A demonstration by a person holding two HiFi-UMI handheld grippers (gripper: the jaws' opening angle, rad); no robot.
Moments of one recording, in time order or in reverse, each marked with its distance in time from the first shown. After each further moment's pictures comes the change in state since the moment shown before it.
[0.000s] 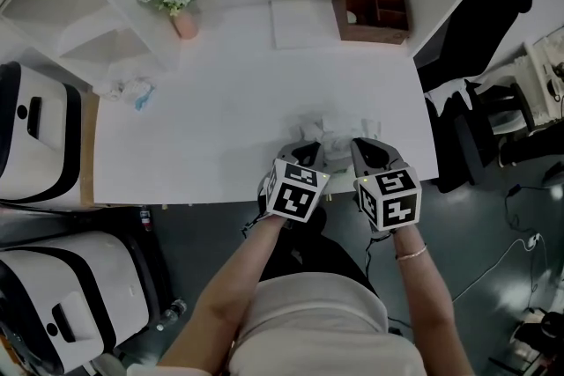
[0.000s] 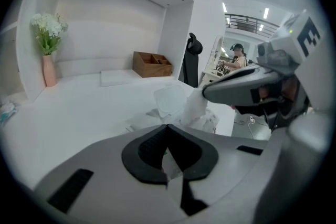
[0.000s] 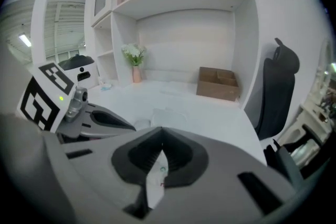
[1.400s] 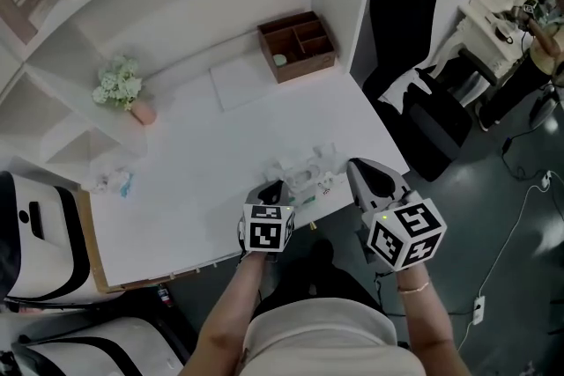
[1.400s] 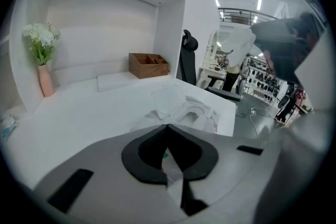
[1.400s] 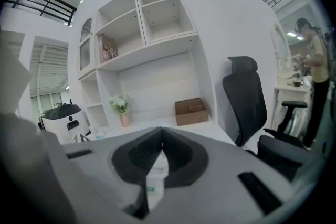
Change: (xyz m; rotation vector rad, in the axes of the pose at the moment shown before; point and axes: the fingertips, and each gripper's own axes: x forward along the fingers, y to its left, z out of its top) left arm 0.002 -0.001 0.000 0.081 0.017 0.015; right arm -0.127 -0.036 0.046 0.306 -0.391 -0.119
